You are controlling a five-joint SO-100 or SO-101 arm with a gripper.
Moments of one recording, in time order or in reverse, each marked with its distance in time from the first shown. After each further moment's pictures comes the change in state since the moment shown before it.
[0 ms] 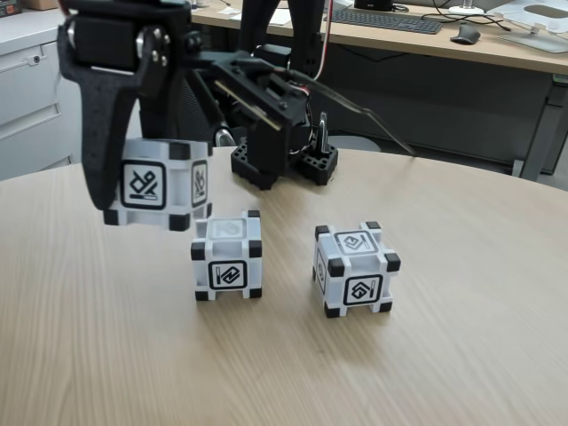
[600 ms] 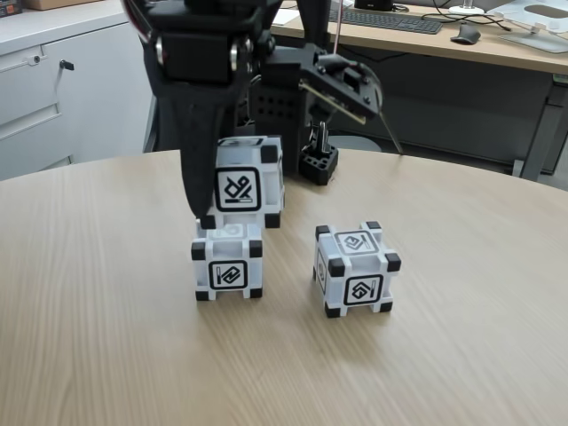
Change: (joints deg) arm -11.9 0.0 0.0 7.6 3.3
